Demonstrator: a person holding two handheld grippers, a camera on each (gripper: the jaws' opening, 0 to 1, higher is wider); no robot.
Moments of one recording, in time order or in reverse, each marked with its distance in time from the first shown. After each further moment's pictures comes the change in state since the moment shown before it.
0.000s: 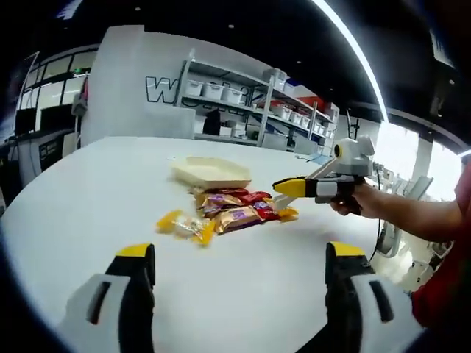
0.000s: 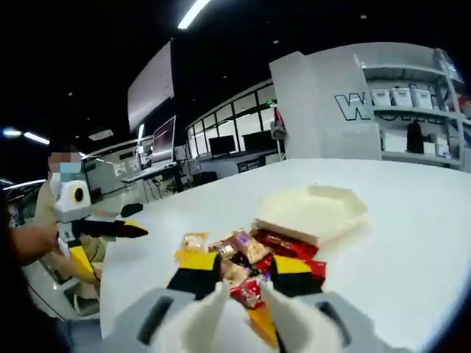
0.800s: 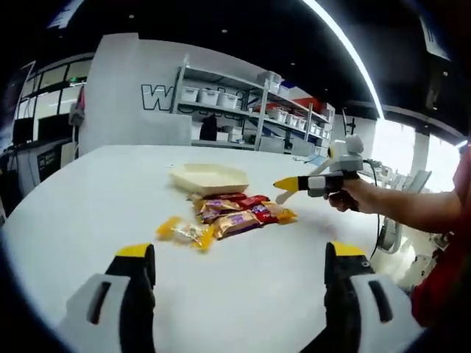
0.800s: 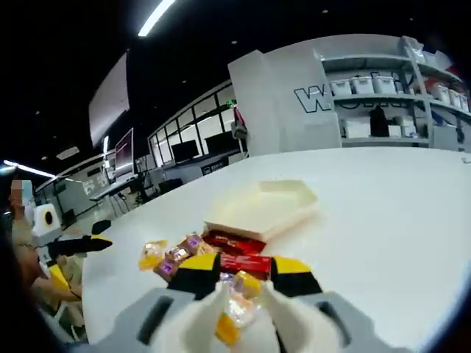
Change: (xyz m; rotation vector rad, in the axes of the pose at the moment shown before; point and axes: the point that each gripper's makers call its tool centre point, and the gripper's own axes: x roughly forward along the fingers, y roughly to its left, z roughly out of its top) left arm -0.001 -0.006 0.006 0.043 -0.031 -0.030; right arm -0.016 -0.061 -0.003 0.122 0.001 -0.215
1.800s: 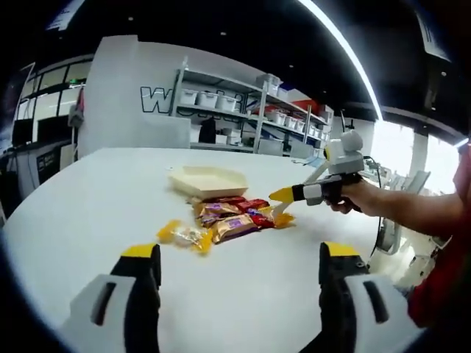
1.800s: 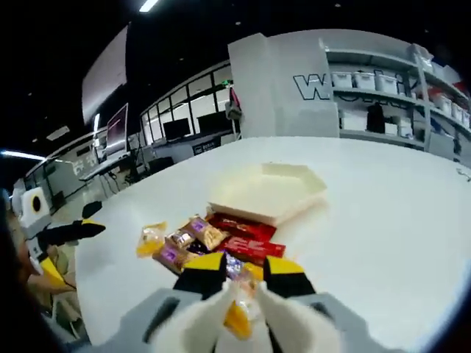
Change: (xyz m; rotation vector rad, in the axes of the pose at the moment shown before) left arm -0.002 0.000 0.003 0.002 -0.010 -0.008; right arm 0.004 0.018 -0.013 -0.020 0.106 -0.068
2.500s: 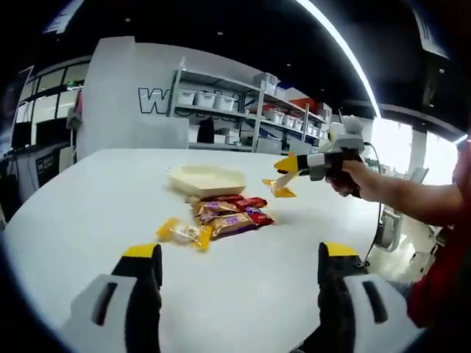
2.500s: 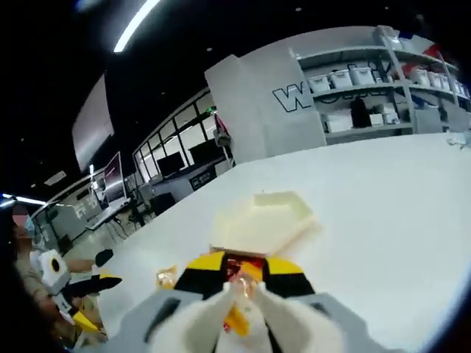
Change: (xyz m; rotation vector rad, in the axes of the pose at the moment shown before) left arm -0.006 -0.004 -0.001 0.013 0.001 -0.004; right arm -0.026 -0.007 0.057 0.147 -0.137 0.015
